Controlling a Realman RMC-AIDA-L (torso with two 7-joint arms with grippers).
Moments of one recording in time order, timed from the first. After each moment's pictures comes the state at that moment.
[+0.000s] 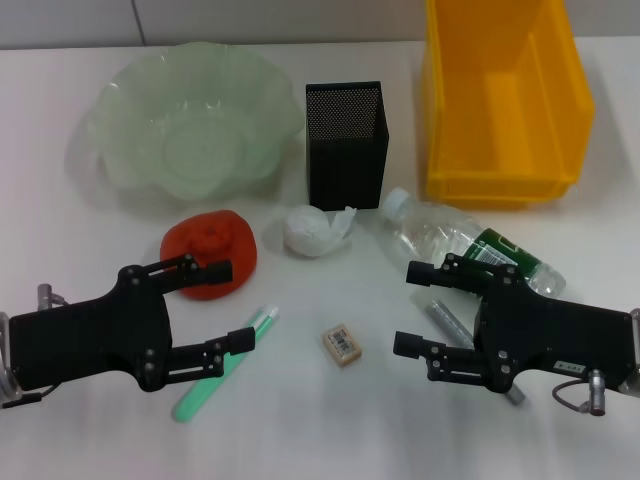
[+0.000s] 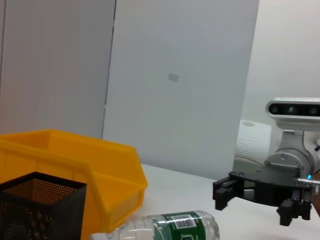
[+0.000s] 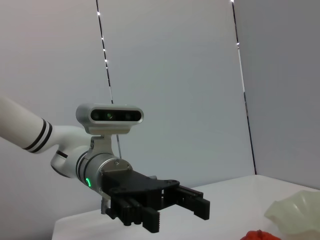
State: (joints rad) left arm -0.31 -2.06 0.78 0.56 1.84 1.76 -1.01; right arm 0.42 2.09 -0.73 -0.30 -1.85 -1.73 0.80
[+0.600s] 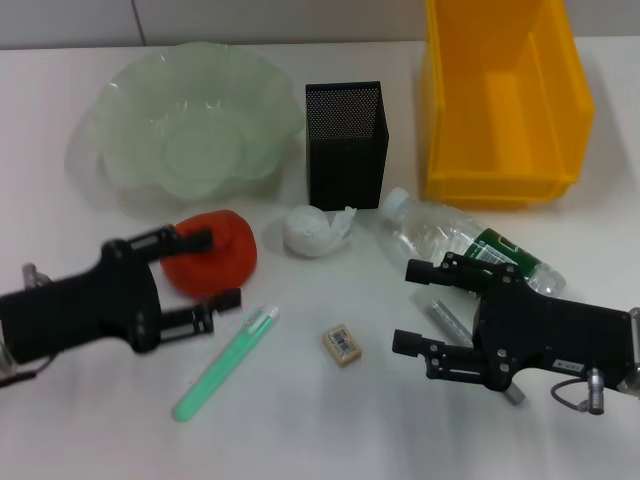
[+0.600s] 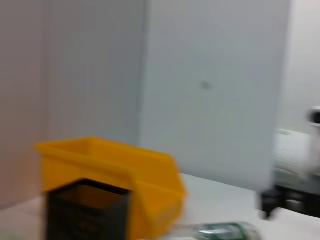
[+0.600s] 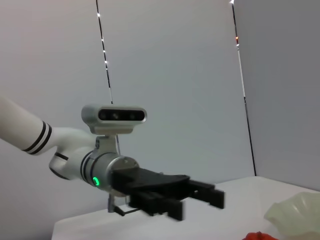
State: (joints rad) left arm -0.33 -2.07 0.69 0.53 1.84 1.71 -1.01; right arm 0.42 2.09 -0.73 -0.29 -1.84 -1.73 0.80
